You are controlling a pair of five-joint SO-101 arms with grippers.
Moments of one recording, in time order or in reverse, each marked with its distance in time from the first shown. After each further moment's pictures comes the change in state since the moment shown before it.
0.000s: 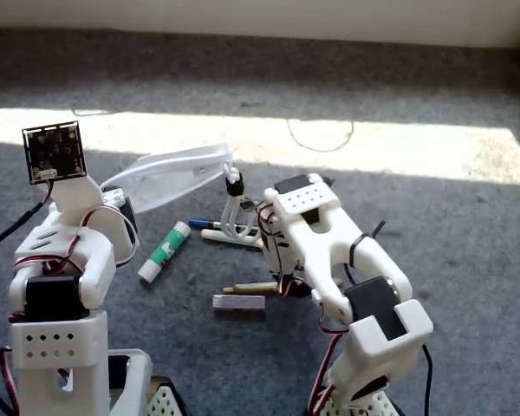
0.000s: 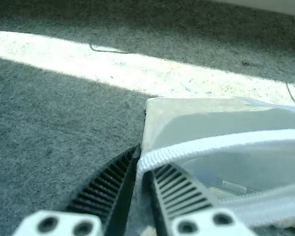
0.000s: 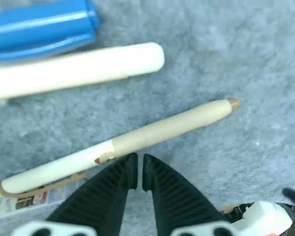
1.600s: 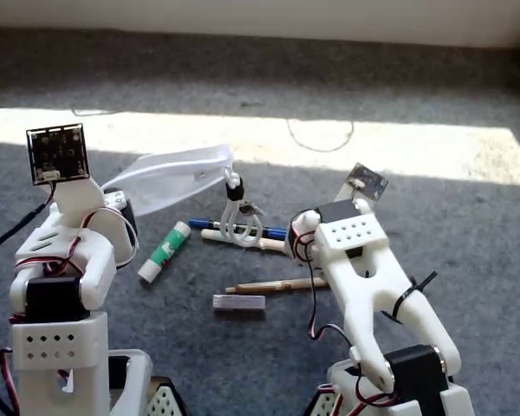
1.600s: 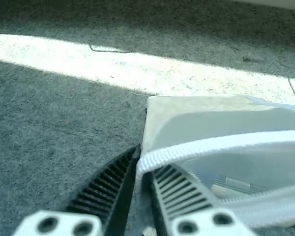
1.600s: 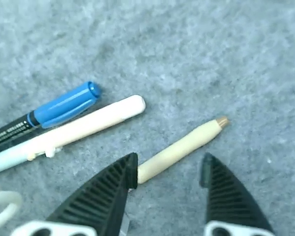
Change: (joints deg) left arm 0.0 0.0 0.8 0.0 -1.5; right arm 5.5 -25.7 18.8 -17.2 -13.5
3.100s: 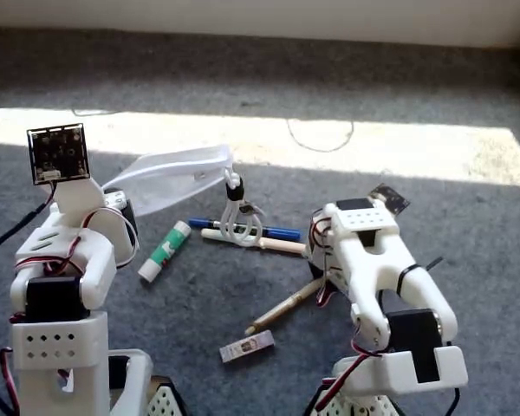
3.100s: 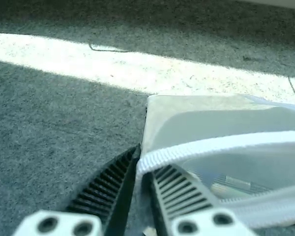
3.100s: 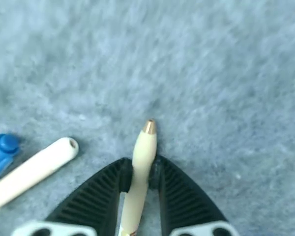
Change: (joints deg) left arm 0.0 0.0 0.0 0.0 0.0; right arm 9.7 12.8 -0.1 -3.7 -1.1
